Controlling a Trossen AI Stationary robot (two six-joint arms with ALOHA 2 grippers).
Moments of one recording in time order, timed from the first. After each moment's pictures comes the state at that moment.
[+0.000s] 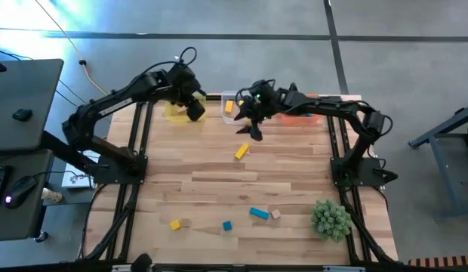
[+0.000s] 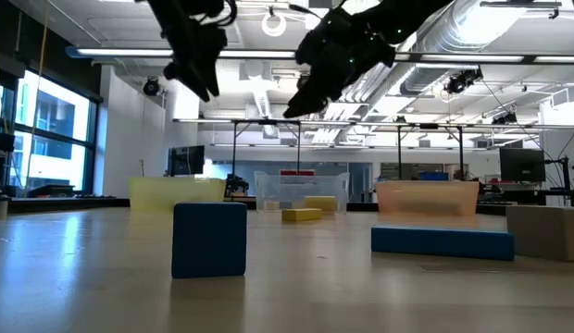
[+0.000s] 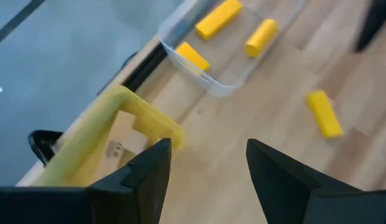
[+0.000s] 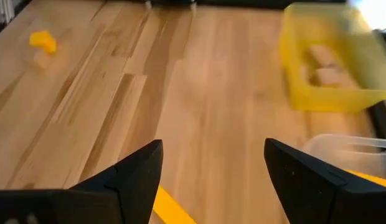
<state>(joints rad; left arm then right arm) 0.73 1.41 1.38 -0.96 -0.04 -0.04 -0.43 1.75 1.35 -0.35 -0.48 -0.39</state>
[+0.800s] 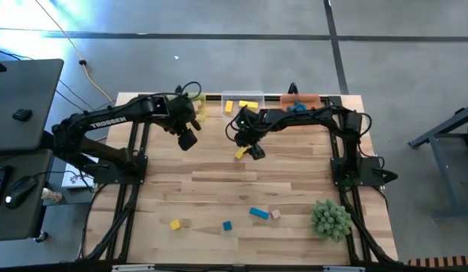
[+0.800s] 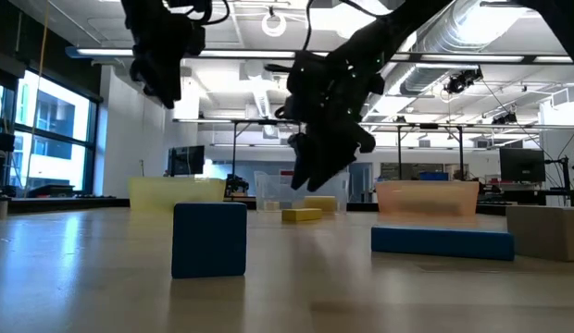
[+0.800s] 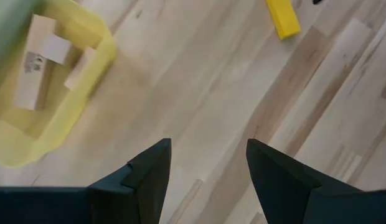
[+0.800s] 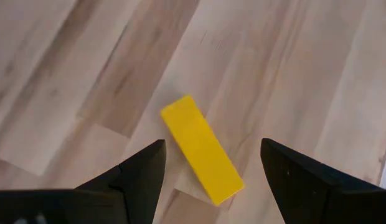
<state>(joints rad) 0.48 1.27 1.17 -1.09 -0.04 -0.24 -0.30 1.96 1.35 -0.51 -0.28 -0.71</state>
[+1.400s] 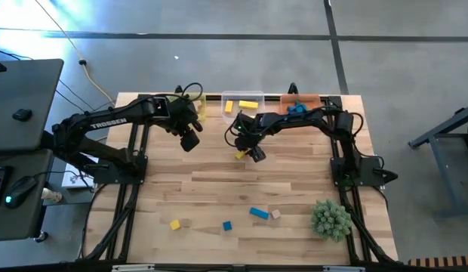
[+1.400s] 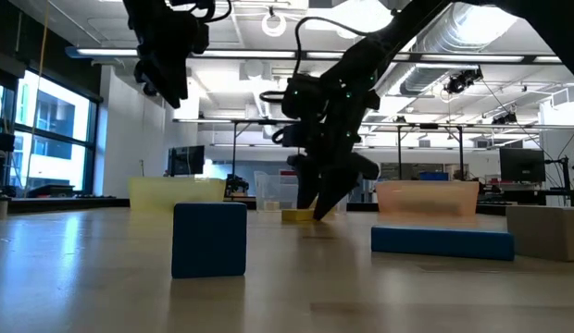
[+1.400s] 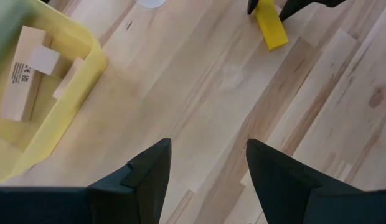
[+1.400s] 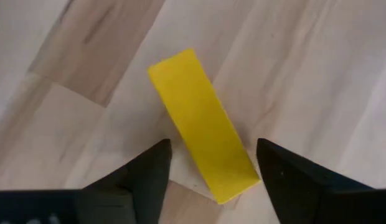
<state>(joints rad) 0.45 1.27 1.16 -1.04 -0.04 -0.26 -0.29 2.06 1.36 -0.52 -0.19 -0.78</state>
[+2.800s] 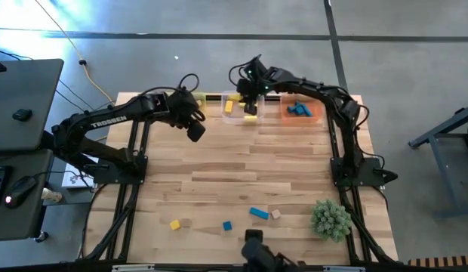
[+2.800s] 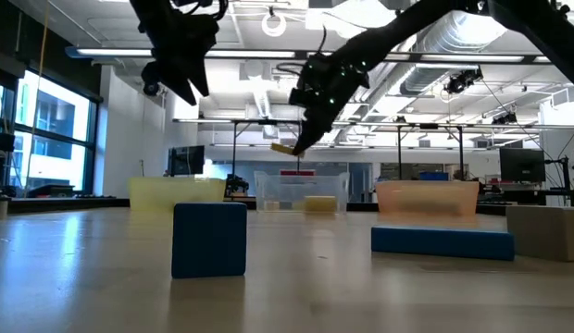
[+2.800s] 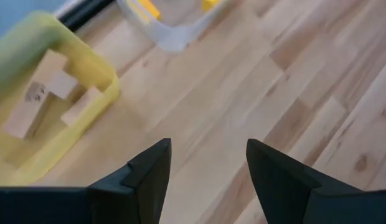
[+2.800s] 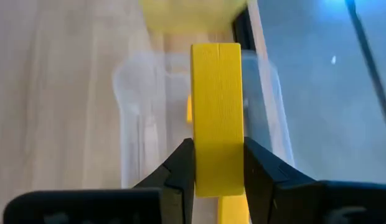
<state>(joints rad) 0.51 1.28 1.16 -0.90 -0.06 -0.37 -0.63 2.05 1.74 -0.60 -0.24 -0.54</state>
